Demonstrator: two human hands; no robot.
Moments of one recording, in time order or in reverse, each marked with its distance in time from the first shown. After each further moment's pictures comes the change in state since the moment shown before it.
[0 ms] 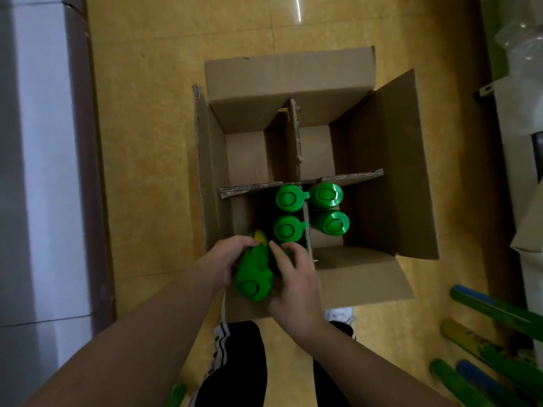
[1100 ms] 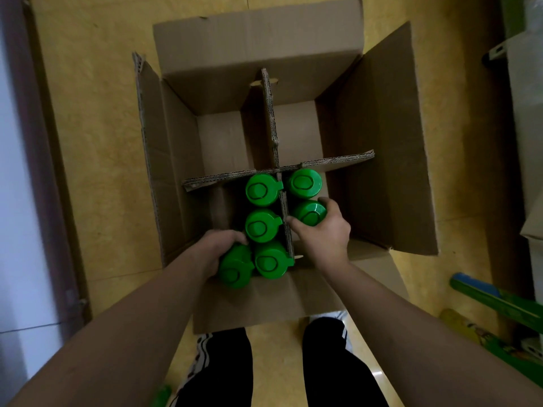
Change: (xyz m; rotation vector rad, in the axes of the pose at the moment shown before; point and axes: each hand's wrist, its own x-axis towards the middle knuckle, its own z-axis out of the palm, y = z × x) left_hand 0.060 0.009 0.042 0.177 0.164 0.103; right_hand 0.097 0.093 -0.045 0.367 0.163 0.519
